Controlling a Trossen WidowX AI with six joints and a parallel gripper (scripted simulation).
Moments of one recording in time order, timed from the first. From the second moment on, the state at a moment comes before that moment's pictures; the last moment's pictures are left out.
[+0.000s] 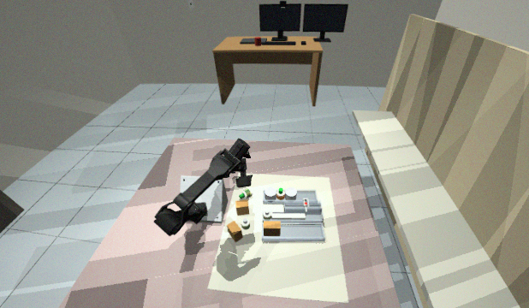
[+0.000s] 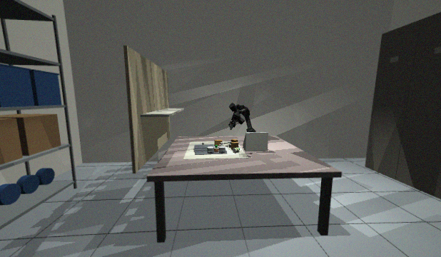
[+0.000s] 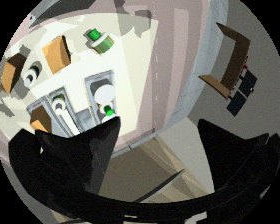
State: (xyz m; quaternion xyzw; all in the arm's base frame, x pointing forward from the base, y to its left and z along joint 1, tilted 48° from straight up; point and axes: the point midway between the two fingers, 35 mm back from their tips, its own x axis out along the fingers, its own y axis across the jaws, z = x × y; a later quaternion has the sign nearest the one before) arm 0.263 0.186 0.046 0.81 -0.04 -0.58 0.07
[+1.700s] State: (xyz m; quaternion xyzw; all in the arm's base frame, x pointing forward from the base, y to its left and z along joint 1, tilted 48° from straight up) arm 0.229 -0.005 0.078 0.35 -0.71 0.20 -0.58
